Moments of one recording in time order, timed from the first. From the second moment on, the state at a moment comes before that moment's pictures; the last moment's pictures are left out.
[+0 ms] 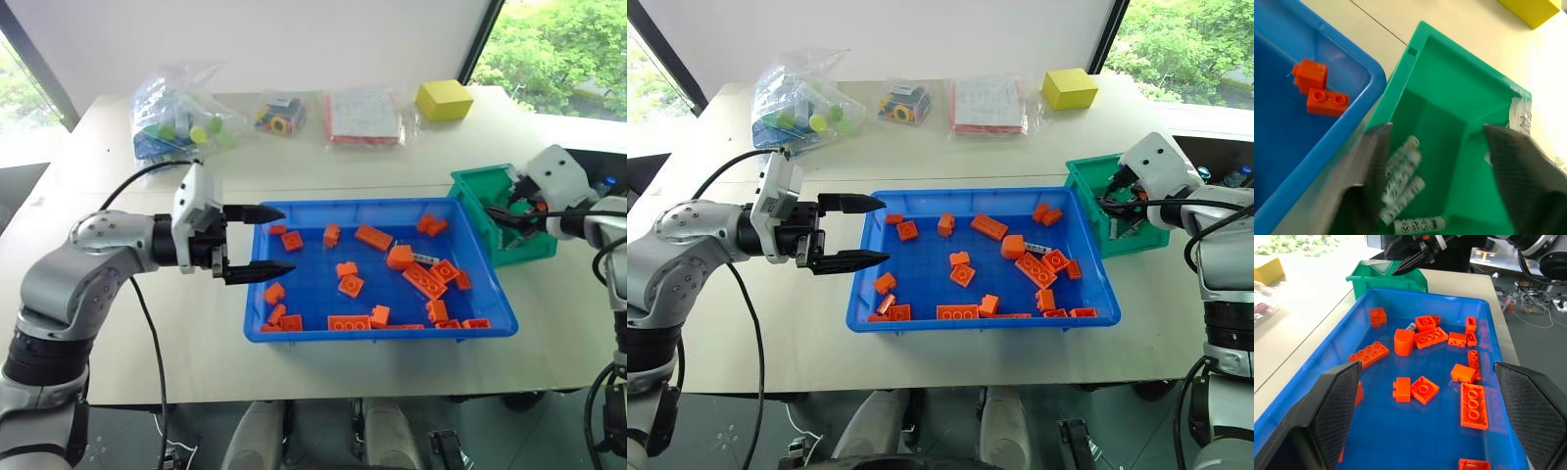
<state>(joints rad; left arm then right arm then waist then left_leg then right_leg) -0.49 0.79 0.03 -0.34 -0.72 0.64 -1.09 -0.52 -0.90 -0.18 0.01 -0.01 0.67 0.85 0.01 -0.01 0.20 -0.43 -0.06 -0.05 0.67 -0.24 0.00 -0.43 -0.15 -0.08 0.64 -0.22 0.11</state>
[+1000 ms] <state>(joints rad) -0.47 0.77 0.03 -0.37 -0.71 0.64 -1.06 -0.57 -0.97 0.24 0.07 -0.05 0.33 1.13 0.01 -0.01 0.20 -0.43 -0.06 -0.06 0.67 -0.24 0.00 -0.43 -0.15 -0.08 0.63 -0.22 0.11</state>
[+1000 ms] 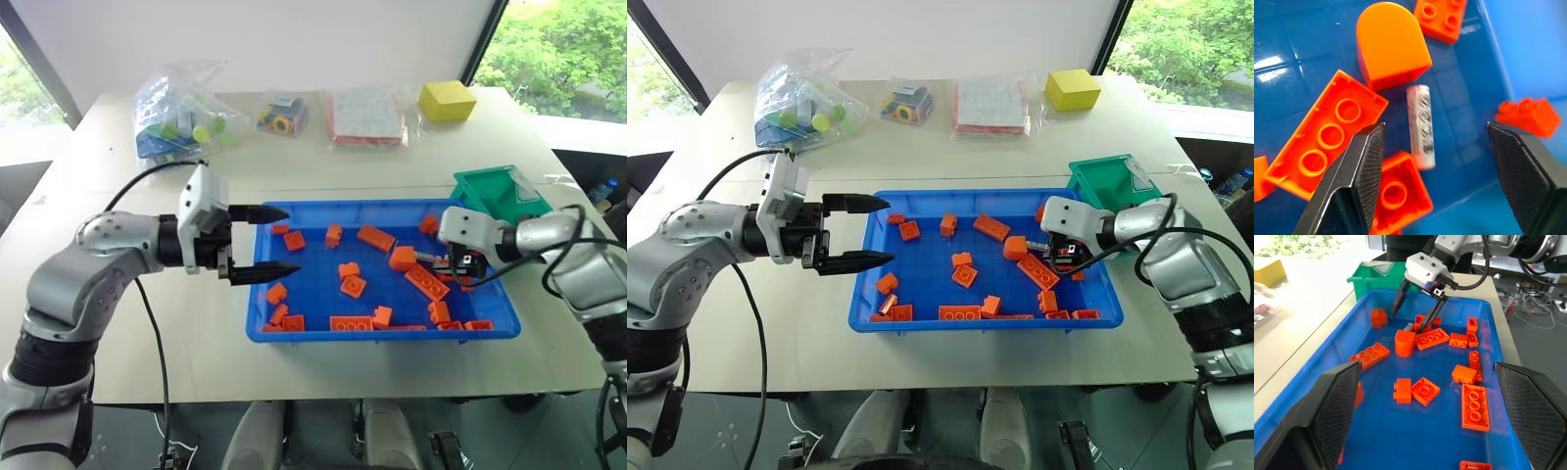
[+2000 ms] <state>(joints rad) -0.45 0.76 0.05 -0.39 -0.71 0.64 -1.04 -0.66 -0.95 -0.01 0.08 0.01 0.60 1.02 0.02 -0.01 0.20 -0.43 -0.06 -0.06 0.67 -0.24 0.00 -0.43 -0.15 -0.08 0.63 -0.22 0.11</state>
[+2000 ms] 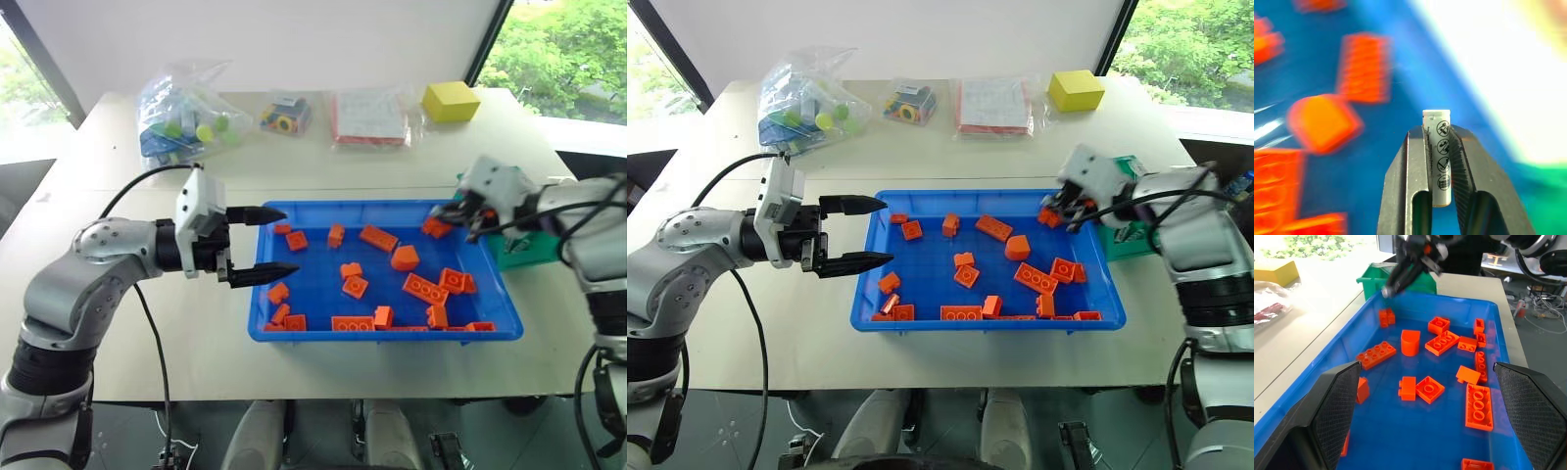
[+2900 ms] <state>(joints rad) -0.46 0.83 0.07 -0.31 -0.71 0.64 -1.12 -0.11 -1.09 -0.56 -0.28 0.46 0.86 1.20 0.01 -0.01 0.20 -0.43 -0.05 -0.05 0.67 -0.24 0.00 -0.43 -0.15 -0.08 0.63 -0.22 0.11</state>
